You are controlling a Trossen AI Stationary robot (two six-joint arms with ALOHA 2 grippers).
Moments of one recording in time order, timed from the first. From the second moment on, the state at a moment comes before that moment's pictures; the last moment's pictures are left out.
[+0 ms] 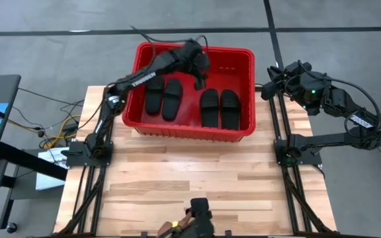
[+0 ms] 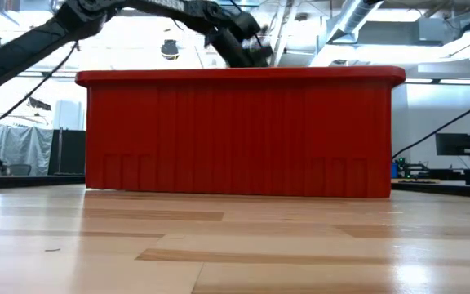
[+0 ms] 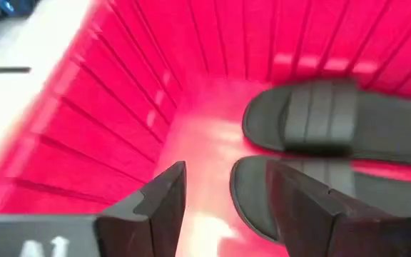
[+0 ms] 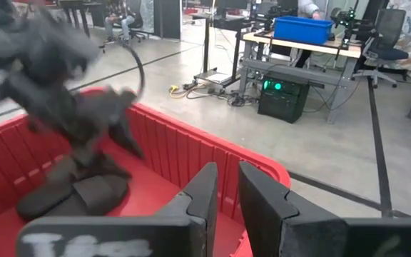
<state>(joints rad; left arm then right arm) 0.57 2.25 2.35 -0.80 0.08 0.44 -0.26 0.84 1.28 -0.73 0.76 0.12</state>
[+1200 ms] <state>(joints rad) 0.64 1.70 2.36 -1.18 0.25 0.17 -0.27 0.89 1.32 -0.66 0.13 -0.11</state>
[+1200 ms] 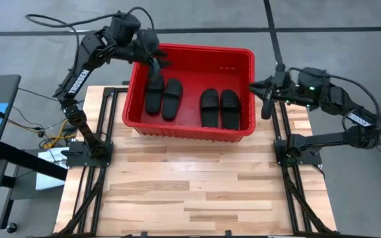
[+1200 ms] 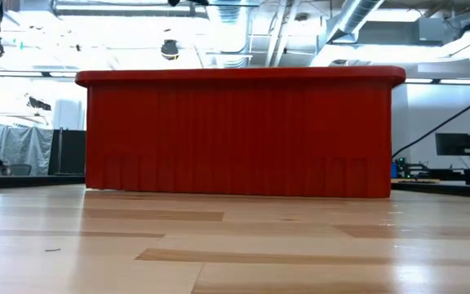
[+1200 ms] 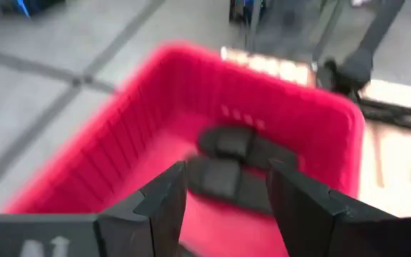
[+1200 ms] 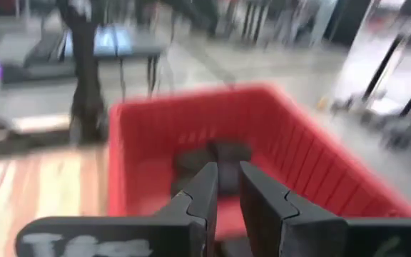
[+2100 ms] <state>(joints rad) 0.52 1.70 2.35 -1.47 -0.01 0.10 -0.47 1.22 1.56 -1.09 0.08 -0.06</state>
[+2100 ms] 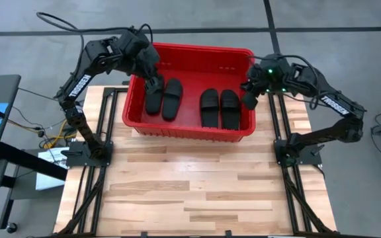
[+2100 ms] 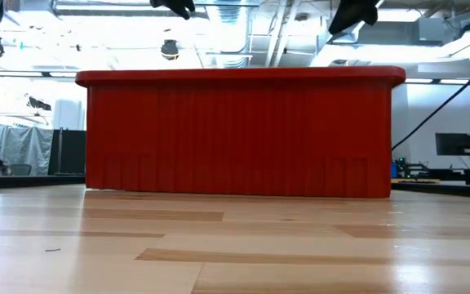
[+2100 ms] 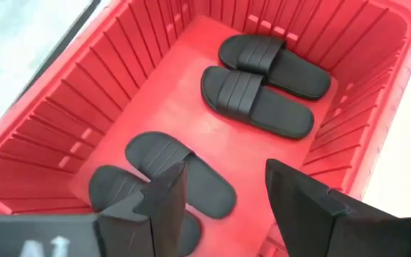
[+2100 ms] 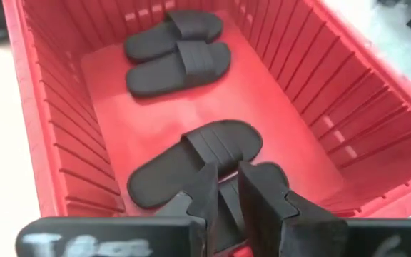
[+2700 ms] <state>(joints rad) 0.42 1.65 2.36 -1.09 -0.06 0.12 -0.34 1.01 1.56 -0.78 0.08 -0.08</state>
